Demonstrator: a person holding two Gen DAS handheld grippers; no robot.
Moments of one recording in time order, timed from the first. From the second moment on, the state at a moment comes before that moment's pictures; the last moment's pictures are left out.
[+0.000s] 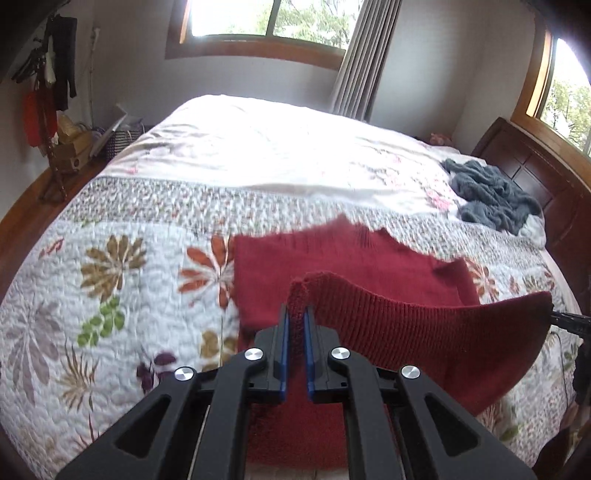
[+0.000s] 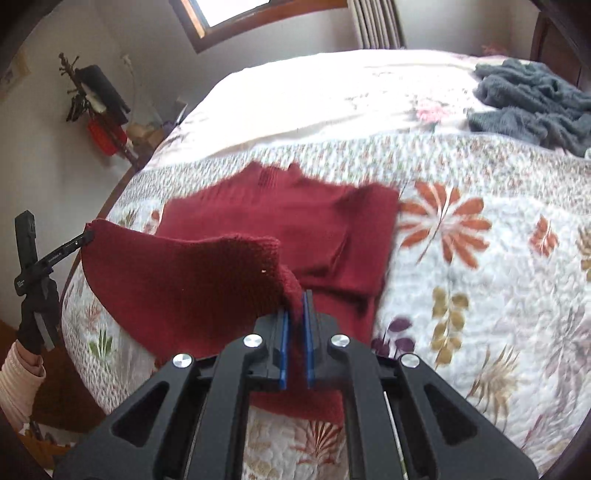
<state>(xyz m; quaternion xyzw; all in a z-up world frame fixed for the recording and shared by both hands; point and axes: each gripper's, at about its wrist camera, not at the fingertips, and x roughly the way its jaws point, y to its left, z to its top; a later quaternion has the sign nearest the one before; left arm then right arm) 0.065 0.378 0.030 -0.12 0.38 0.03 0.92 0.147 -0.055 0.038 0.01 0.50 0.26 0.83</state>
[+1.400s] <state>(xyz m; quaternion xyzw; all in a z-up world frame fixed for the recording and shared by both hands) 0.309 0.408 -0.128 -0.10 0.50 0.11 0.85 0.383 -0.030 -0.127 0.06 0.61 0.12 0.78</state>
